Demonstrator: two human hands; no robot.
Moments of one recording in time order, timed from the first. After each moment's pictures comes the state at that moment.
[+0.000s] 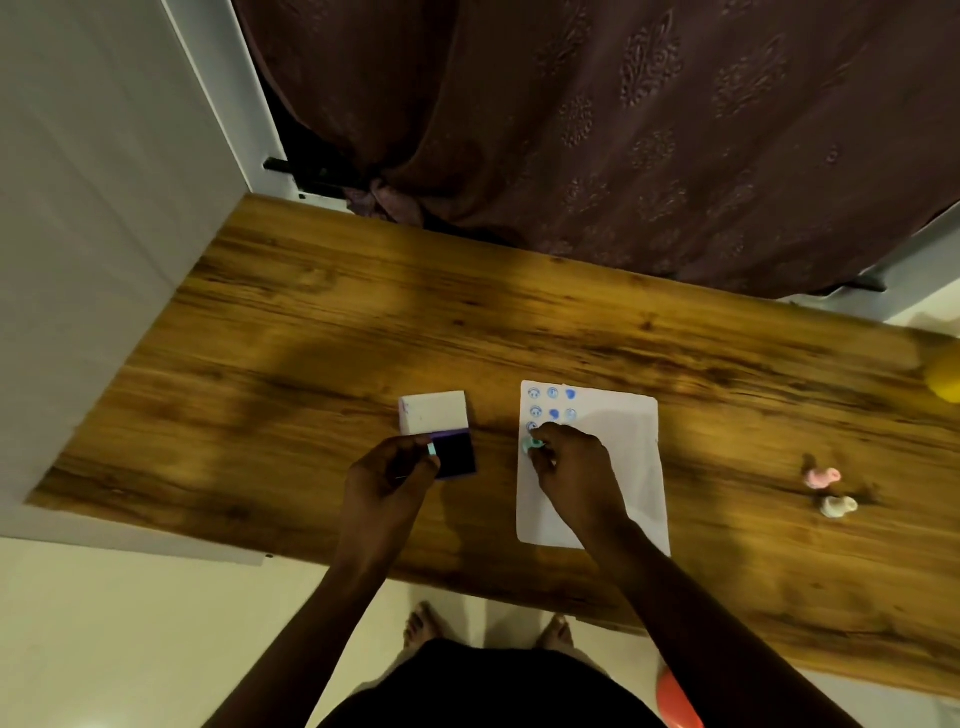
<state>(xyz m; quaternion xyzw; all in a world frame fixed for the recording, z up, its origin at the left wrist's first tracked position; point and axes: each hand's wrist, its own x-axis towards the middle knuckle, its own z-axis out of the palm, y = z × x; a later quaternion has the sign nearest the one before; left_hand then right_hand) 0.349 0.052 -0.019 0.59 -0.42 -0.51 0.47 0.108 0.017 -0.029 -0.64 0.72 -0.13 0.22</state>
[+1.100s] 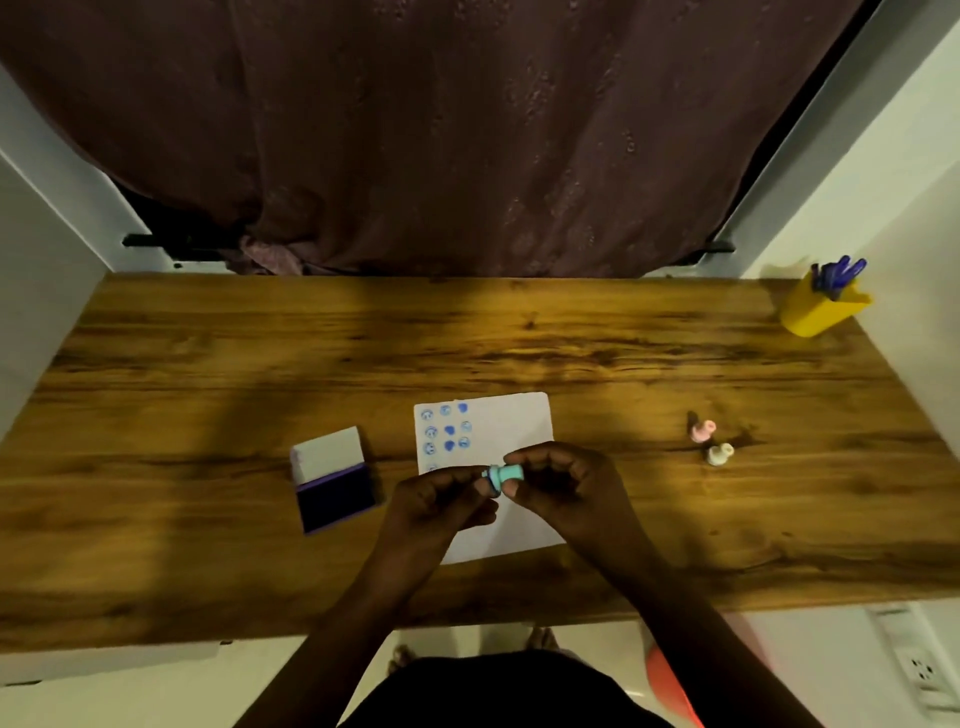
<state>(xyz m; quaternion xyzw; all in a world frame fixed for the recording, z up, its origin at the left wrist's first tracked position) 0.205 0.059 0.043 0.44 -0.47 -0.67 0.37 0.012 0.091 0.050 -0.52 0.61 -0.43 0.42</state>
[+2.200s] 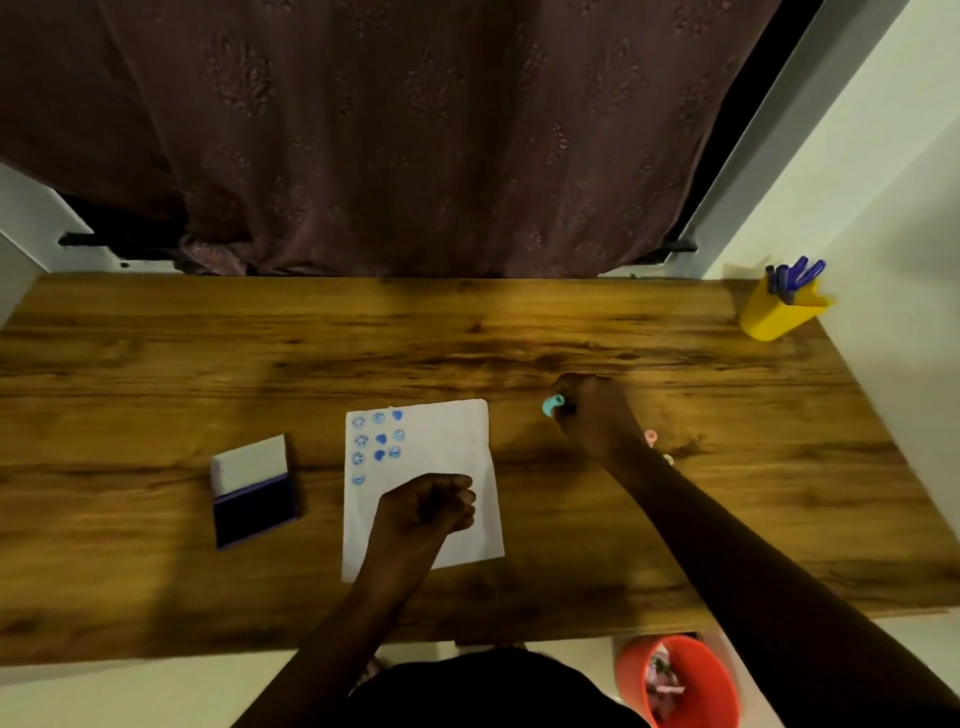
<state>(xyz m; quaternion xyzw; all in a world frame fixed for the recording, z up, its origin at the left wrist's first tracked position) 0.116 0.065 0.015 0.53 -0.43 -0.63 0.36 -0.160 -0.007 0.013 -0.63 0.74 -0.17 0.16</state>
